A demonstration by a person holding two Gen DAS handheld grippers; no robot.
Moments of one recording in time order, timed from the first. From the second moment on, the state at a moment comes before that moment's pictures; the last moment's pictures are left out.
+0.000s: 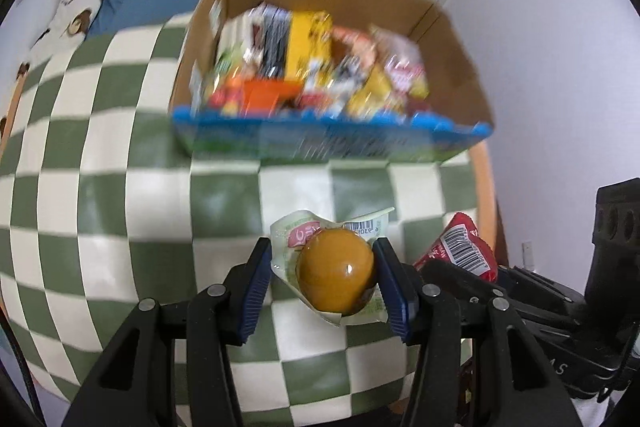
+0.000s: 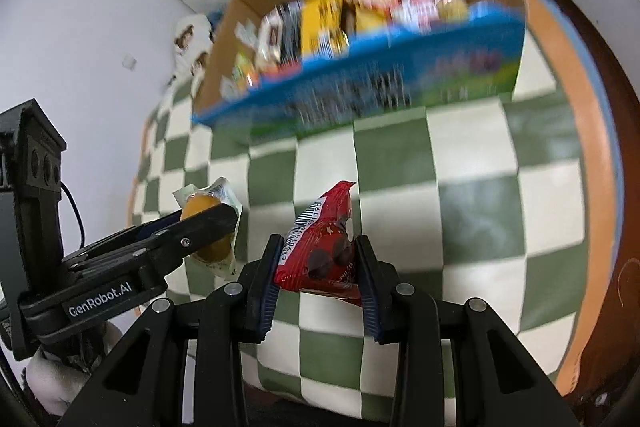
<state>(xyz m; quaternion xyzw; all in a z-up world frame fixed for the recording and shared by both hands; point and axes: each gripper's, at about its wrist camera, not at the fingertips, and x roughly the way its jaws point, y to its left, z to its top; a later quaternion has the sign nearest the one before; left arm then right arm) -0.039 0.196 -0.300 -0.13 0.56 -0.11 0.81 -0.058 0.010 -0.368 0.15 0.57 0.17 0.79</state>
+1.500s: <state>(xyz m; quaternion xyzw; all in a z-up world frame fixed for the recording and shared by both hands) 0.217 0.167 -0.385 -0.05 0.65 -0.05 0.76 0.224 -0.019 -0.411 0.06 0.64 0.08 0.76</state>
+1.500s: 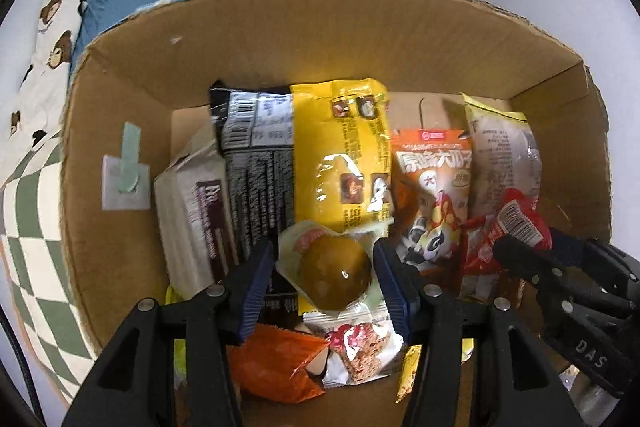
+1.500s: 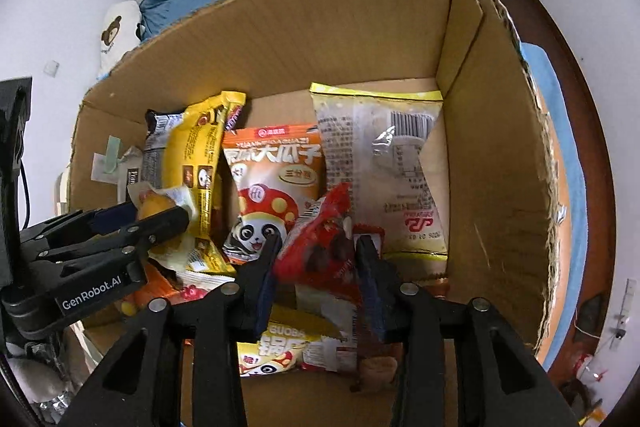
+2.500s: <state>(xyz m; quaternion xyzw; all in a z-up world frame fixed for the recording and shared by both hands) 0.146 0.183 -0.290 -0.04 0.54 -0.01 0.84 0.163 -0.023 -0.333 0.00 0.57 0.04 0.82</state>
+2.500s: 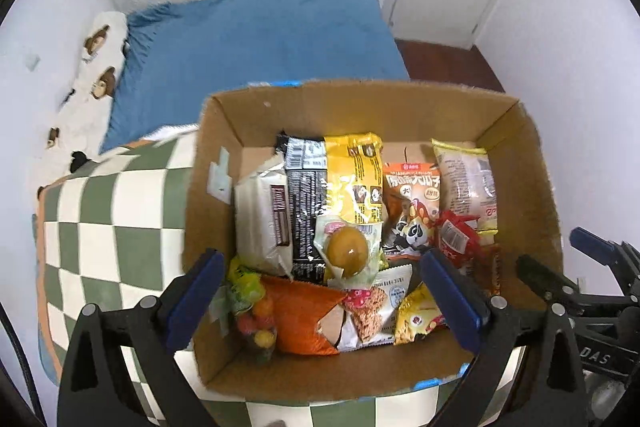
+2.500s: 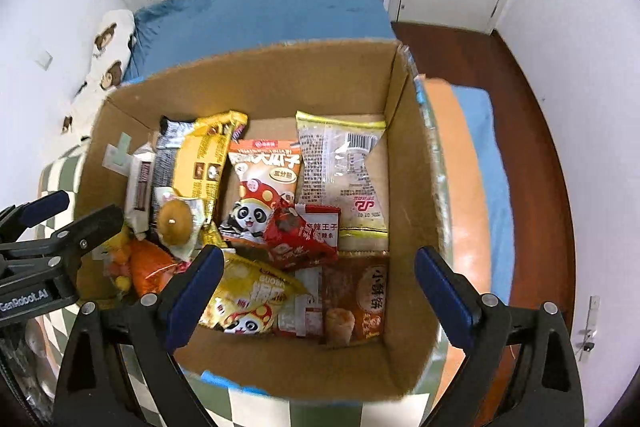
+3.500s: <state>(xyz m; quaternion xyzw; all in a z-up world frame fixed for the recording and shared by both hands) -0.092 0.194 -0.162 -0.05 0.39 0.01 0.92 -0.105 -0.014 -0.164 0.00 0.37 0.05 0.93</state>
